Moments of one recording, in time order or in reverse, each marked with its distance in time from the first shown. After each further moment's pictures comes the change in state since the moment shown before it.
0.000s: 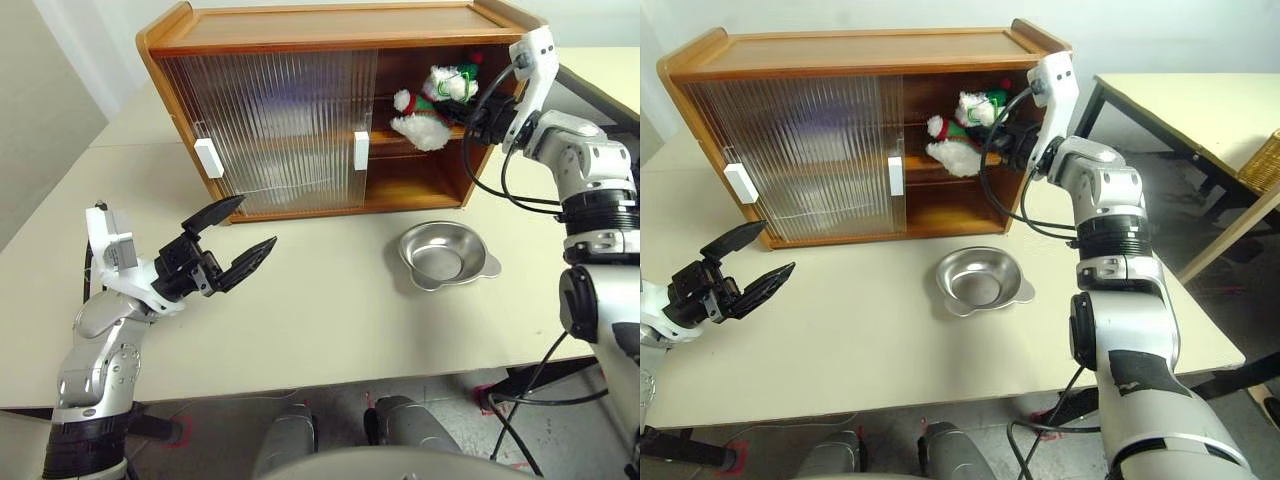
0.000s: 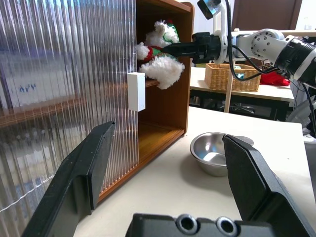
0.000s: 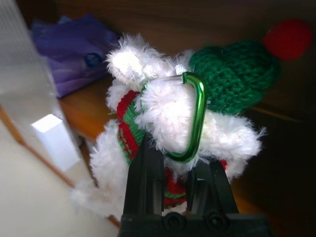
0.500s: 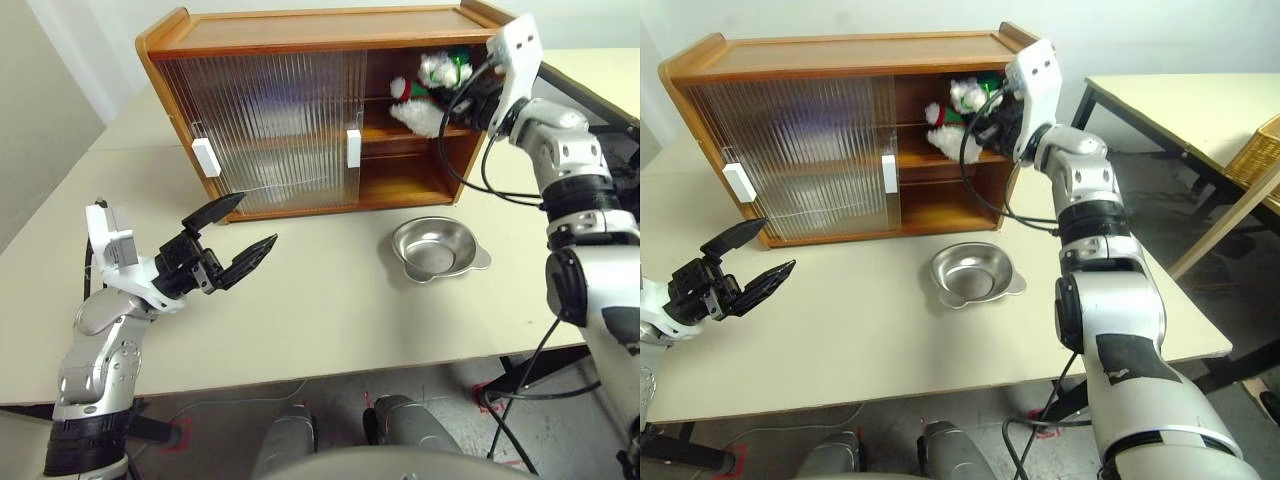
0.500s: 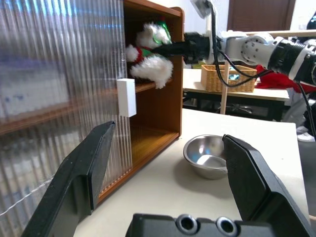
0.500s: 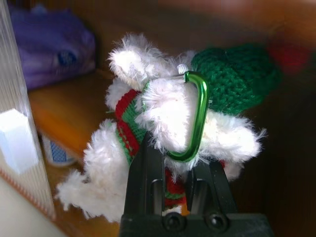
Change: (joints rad) left arm -0.009 0.000 0.000 0.001 0.002 0.001 0.002; right arm -0.110 0.053 0.022 0.173 -0.132 -0.263 -0.060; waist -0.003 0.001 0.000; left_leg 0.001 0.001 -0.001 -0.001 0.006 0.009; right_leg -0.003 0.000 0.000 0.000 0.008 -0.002
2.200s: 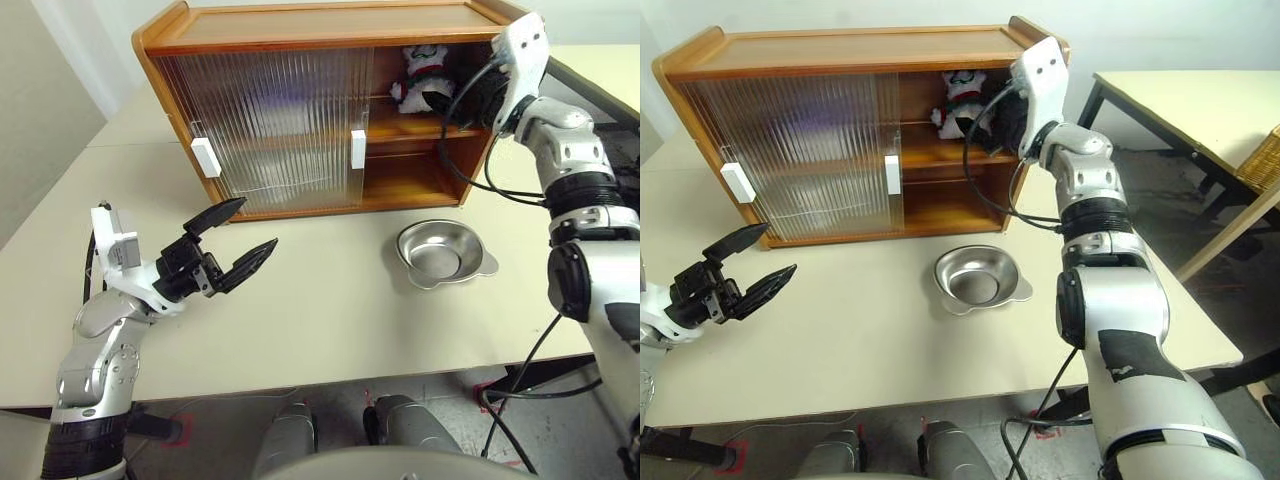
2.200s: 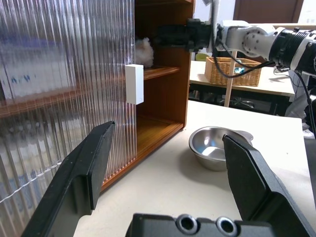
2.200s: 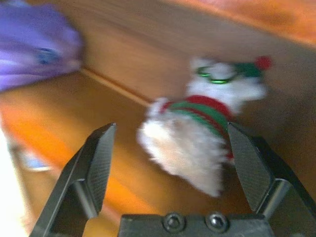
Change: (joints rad) left arm 0.016 0.006 -0.001 0.000 0.011 0.015 -0.001; right arm 0.004 -0.041 -0.026 0.025 -0.007 0.005 0.116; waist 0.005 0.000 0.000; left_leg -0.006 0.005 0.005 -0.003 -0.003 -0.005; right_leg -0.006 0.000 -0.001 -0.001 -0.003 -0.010
